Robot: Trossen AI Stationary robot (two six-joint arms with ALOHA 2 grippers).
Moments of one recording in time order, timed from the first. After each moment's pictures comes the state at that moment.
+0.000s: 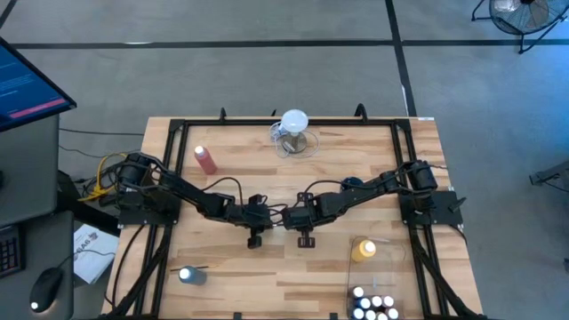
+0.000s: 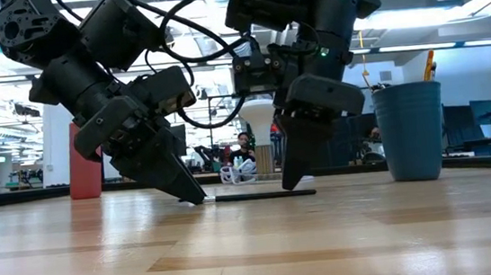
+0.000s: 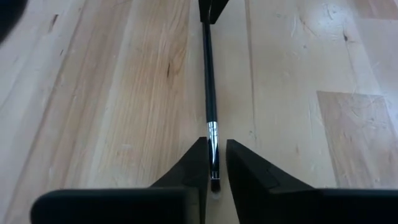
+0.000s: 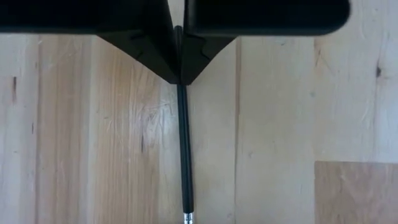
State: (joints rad) left arm -0.23 1.81 0.62 0.30 -0.12 -0.25; right arm 0.20 2.01 1.31 -0.54 0.14 0.15
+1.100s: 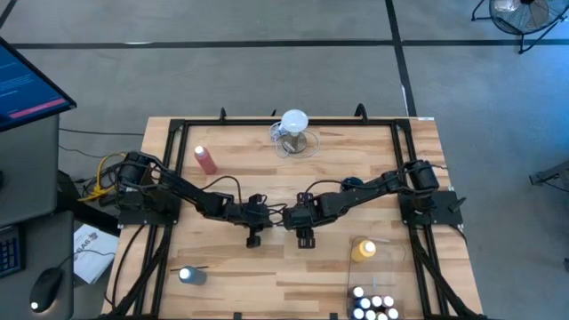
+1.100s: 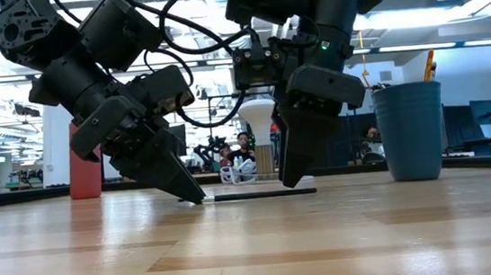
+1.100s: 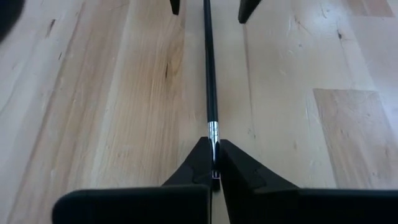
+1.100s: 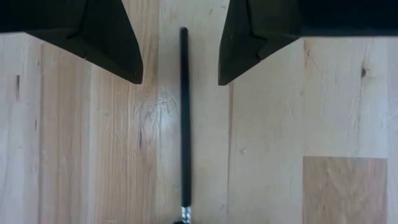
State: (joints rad) left arm -0.23 1.77 0.60 0.33 -0.10 -0.21; right arm 0.21 2.00 1.31 -0.54 0.14 0.15
